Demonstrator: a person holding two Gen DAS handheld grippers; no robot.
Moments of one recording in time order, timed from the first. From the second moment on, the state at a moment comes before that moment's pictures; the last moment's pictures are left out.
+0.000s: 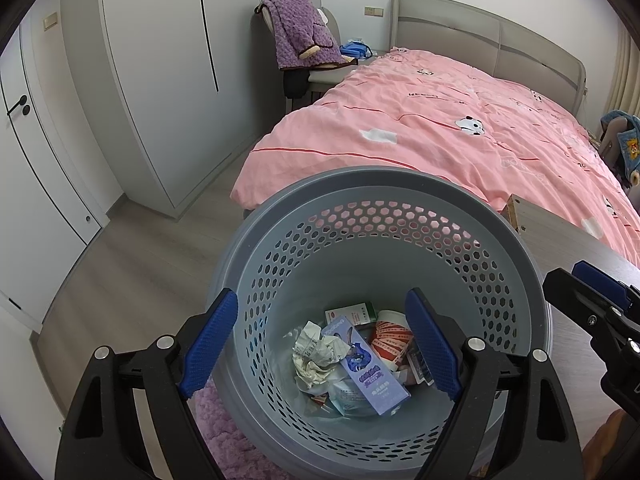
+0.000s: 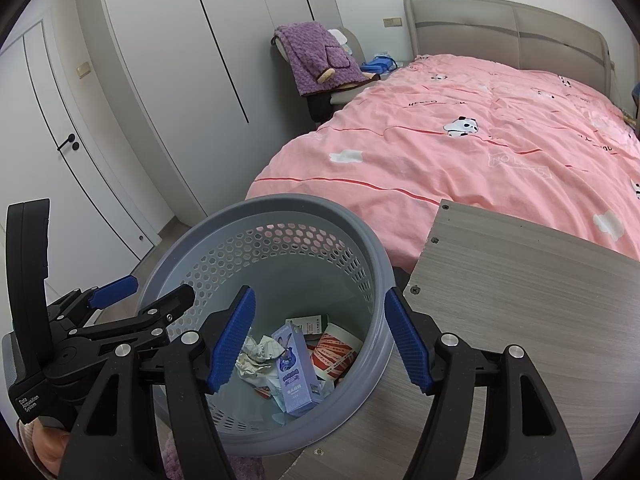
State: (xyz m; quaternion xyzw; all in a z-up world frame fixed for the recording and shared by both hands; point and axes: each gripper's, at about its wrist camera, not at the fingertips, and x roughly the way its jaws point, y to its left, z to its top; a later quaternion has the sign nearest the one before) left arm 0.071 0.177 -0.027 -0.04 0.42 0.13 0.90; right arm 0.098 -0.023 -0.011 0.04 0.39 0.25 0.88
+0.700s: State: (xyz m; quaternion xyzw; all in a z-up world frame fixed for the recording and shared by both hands) left arm 0.068 0.177 -0.025 -0.04 0.42 0.14 0.90; right arm 0.098 -0.025 -0.013 0.04 0.39 0.25 0.88
